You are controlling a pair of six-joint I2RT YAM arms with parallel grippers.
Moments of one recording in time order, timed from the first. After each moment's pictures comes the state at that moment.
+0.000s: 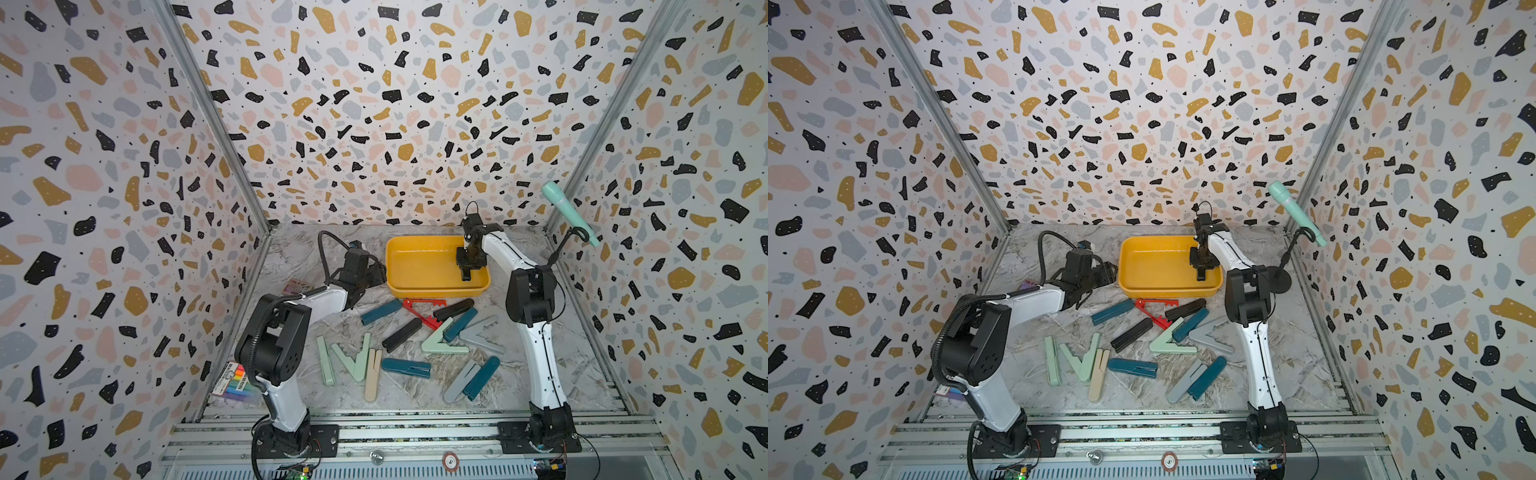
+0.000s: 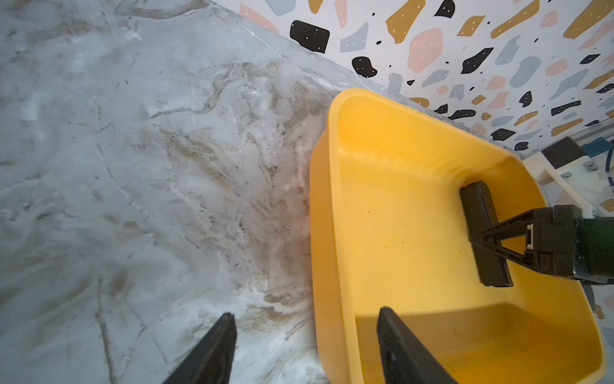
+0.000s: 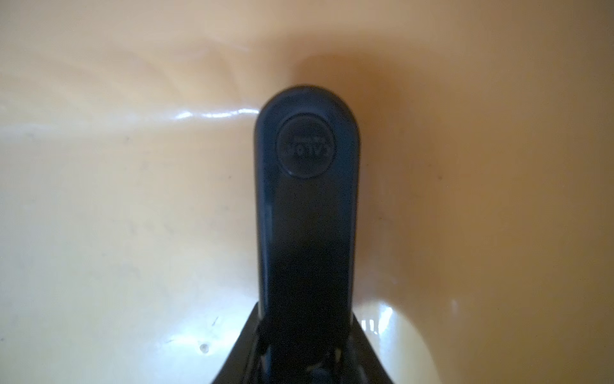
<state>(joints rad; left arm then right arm) -0.37 1.79 1.05 0.13 0.02 -0.54 0.24 2.50 2.25 -1.01 0.00 0.25</state>
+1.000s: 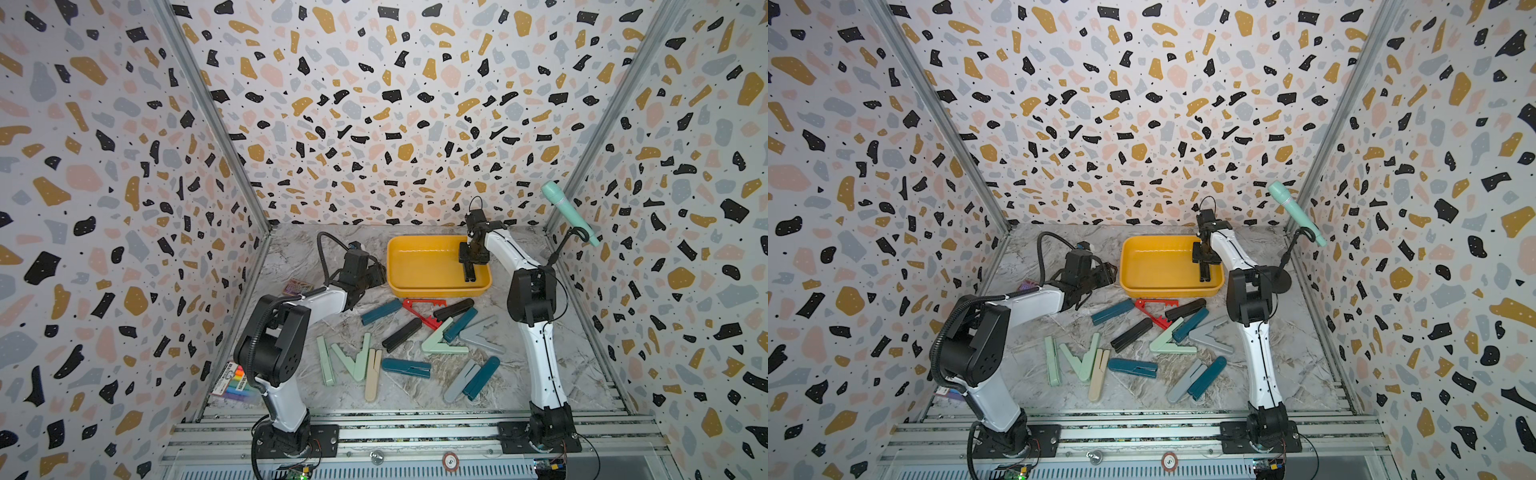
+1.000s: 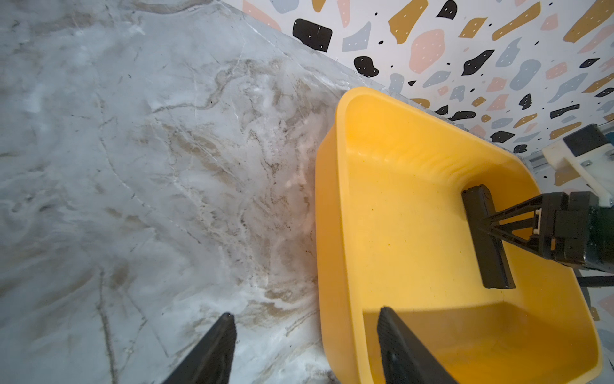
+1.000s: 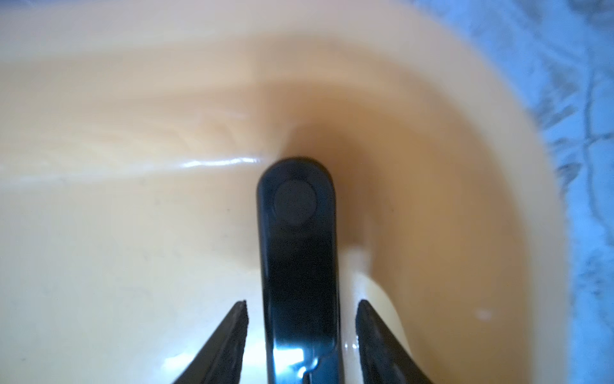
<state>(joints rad) -0.37 1.78 1.04 0.13 0.02 -0.56 0.23 2.49 2.30 -0.99 0.05 0.27</state>
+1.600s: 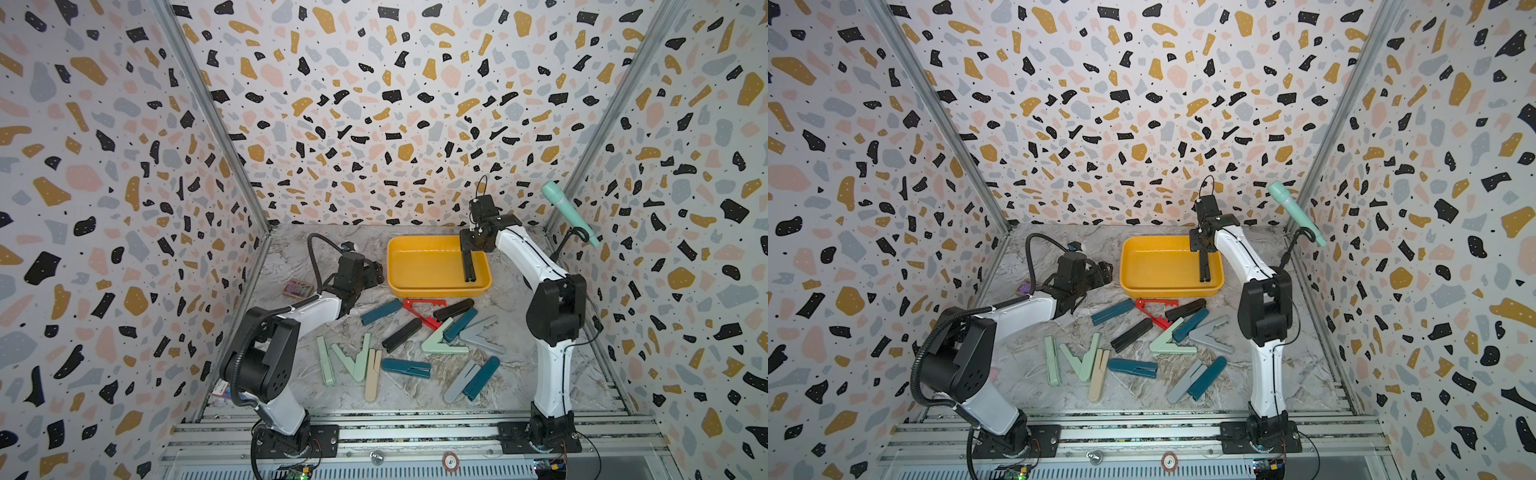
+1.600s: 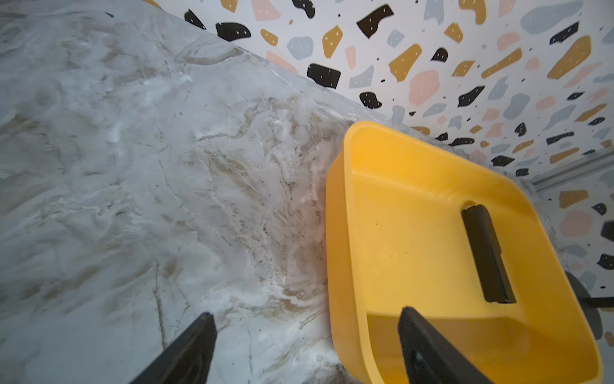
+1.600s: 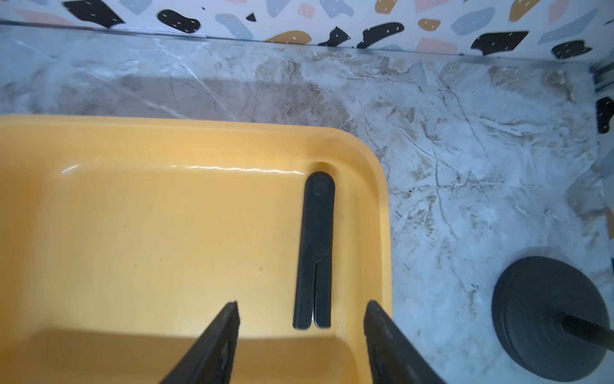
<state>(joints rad) -0.38 1.65 0.94 0.16 -0.09 -0.55 0.29 2.05 1.93 -0.82 0.12 0.15</state>
